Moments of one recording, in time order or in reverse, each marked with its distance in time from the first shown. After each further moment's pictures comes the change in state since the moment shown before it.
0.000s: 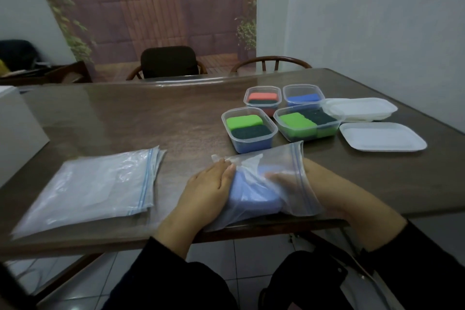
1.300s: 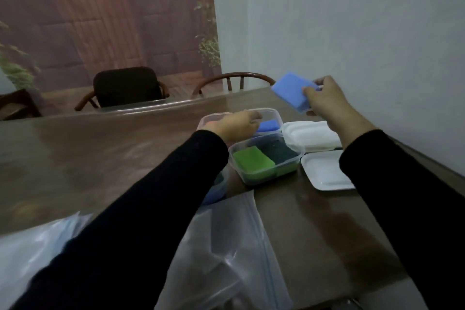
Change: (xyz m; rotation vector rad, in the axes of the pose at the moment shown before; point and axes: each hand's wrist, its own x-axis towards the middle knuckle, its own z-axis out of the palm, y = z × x) left_hand 0.250 0.147 -0.003 0.198 -0.208 0.306; right_hand 0.148 0.008 -0.224 0.095 0.817 -0.006
